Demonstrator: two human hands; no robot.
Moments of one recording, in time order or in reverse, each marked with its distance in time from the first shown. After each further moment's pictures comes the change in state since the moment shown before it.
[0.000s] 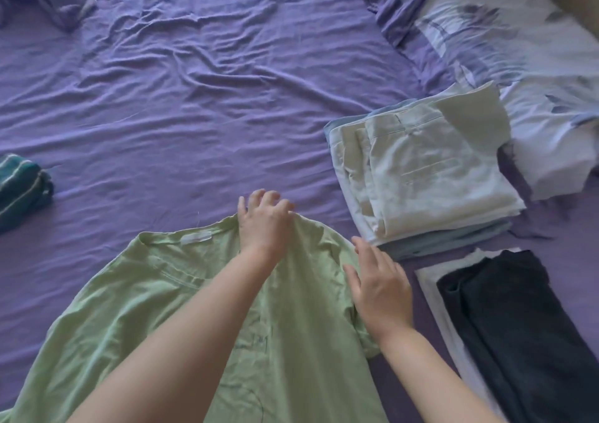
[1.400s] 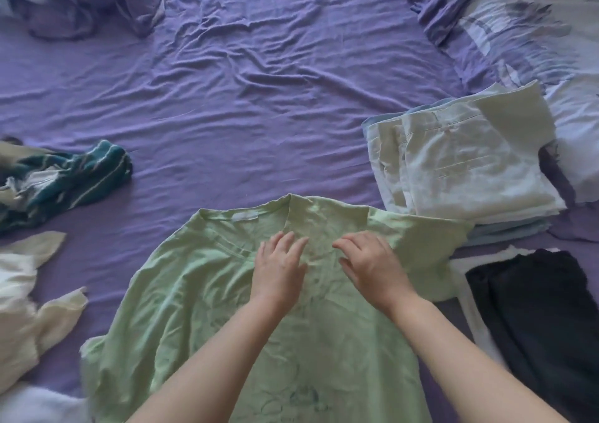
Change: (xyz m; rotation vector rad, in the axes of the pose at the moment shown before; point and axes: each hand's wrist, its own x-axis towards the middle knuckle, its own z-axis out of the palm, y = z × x) left_hand -0.115 -0.026 -0.015 0.022 -0.157 -0.034; right_hand 0.014 -0.040 -0.018 0.158 -0.214 -0.429
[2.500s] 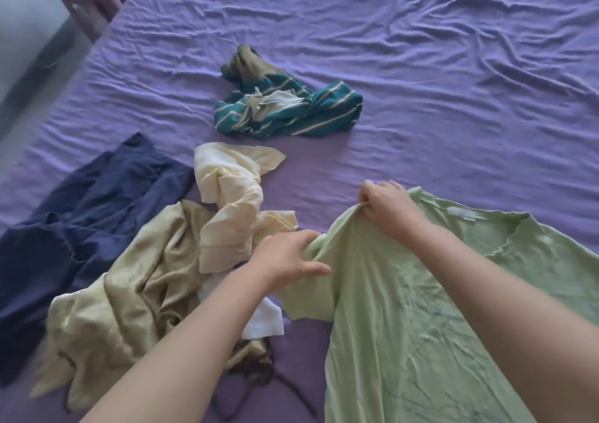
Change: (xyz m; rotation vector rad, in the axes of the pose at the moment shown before) left_hand -0.150 -0.299 -0.090 -0.459 -0.194 -0.348; right_hand 0.178 -0.270 0.135 -0.043 -0.404 -0.245
